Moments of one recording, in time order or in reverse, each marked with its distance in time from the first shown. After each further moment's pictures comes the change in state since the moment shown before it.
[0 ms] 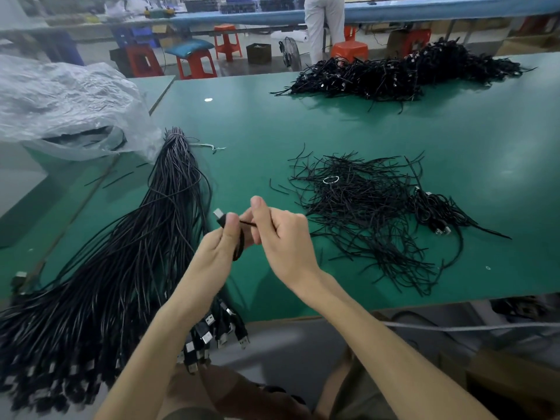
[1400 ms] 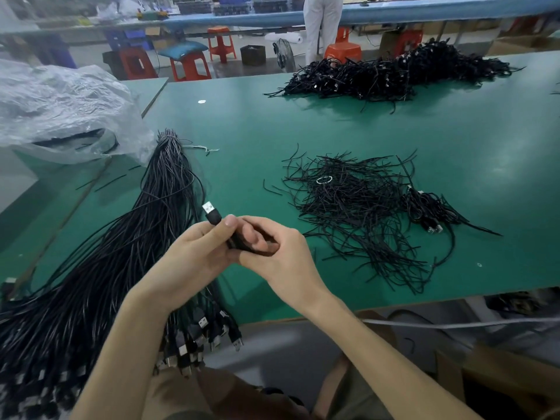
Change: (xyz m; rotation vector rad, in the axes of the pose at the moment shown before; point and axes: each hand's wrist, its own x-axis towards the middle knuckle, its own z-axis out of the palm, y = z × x) left_hand 0.003 0.033 -0.013 -0.450 -0.287 -0.071; right_hand -0.024 -0.009 -0.020 0.274 -0.164 0.200
